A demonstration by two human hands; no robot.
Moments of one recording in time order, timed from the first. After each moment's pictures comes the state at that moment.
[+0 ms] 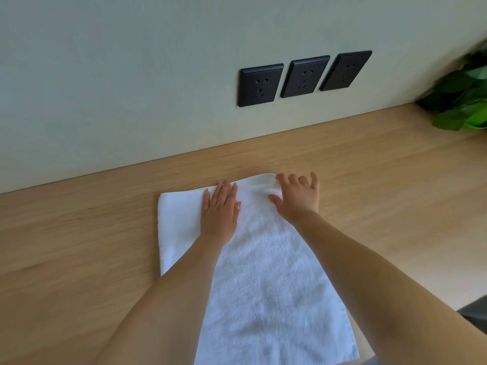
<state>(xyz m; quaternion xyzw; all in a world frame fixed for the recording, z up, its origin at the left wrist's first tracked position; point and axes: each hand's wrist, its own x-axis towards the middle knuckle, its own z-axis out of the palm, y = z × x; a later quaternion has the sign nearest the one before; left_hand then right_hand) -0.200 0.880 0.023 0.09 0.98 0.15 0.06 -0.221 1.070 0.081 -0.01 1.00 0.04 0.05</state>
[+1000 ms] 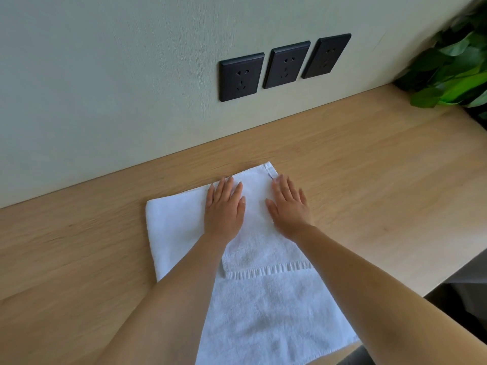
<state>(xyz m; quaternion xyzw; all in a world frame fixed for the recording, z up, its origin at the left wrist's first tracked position) -0.209 0.898 0.022 0.15 0.96 0.23 0.02 -0.183 1.074 0.050 0.04 0.98 -0.08 0.15</state>
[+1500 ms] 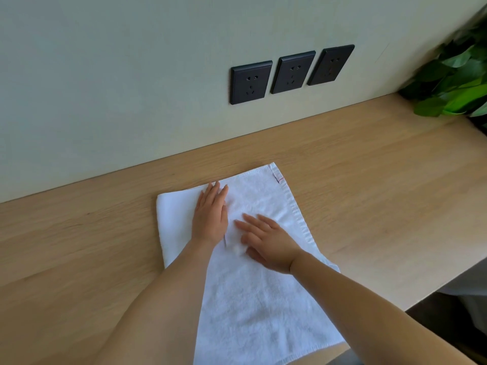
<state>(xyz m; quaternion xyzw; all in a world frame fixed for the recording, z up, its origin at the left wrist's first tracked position) -0.188 0.857 0.032 0.08 0.94 0.33 0.00 -0.126 1.042 0.041 -0.36 0.92 -0.12 0.01</state>
